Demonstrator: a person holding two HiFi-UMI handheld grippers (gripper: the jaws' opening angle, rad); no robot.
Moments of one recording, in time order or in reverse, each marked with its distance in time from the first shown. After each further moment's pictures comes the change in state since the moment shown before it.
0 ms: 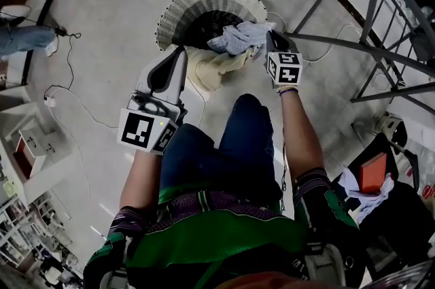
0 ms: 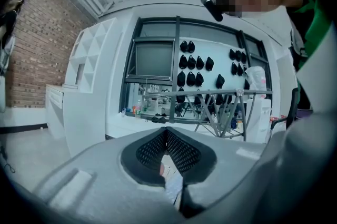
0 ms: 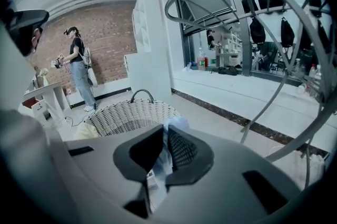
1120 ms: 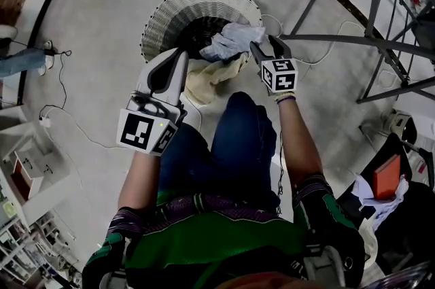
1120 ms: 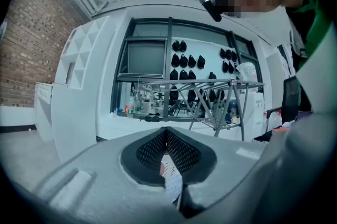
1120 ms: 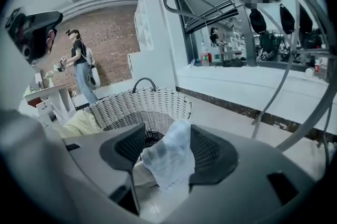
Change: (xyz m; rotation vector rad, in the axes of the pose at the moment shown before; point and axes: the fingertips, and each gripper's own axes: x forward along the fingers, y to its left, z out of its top) left arm 0.038 -0.008 -0.065 0.030 -0.079 -0.101; right arm 0.038 0.002 -0.067 0.023 -0.041 0.072
